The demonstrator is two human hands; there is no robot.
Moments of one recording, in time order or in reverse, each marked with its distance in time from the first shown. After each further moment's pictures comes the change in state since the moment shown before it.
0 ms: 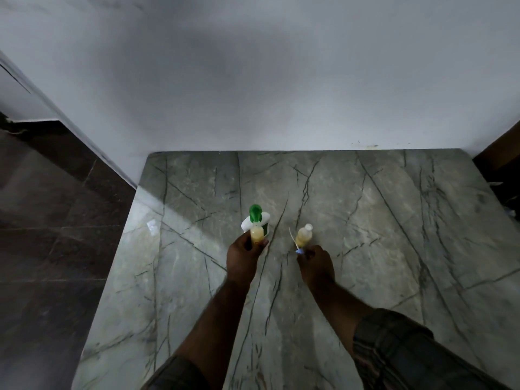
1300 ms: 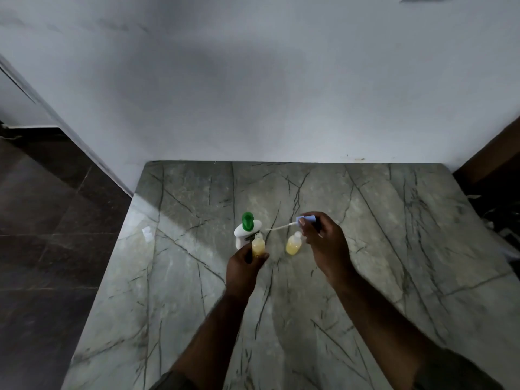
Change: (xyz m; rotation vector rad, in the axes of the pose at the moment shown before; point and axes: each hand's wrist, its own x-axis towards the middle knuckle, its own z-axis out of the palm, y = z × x) left_hand -0.028 0.012 0.010 0.083 -0.019 -0.003; right_hand -0.035 -0.085 -0.112 0.547 -0.070 -0.402
